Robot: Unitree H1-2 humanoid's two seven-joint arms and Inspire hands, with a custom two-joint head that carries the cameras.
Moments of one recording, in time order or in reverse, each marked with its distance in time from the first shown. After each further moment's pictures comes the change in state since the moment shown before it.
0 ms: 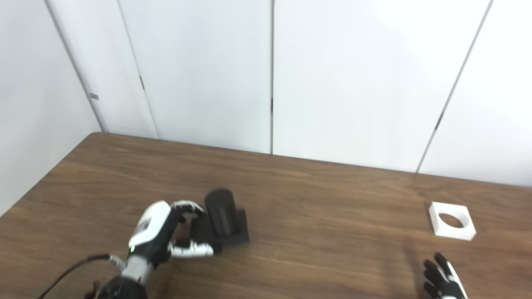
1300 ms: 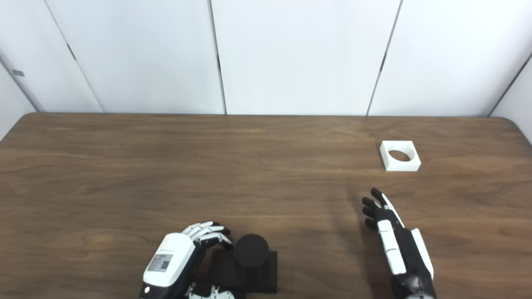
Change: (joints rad) left arm 0.209 -0.116 -0.212 -0.068 0.333 -0.217 -0.015; right arm 0.022 0.005 0.044 -0.108 -0.045 0.136 -0.025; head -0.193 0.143
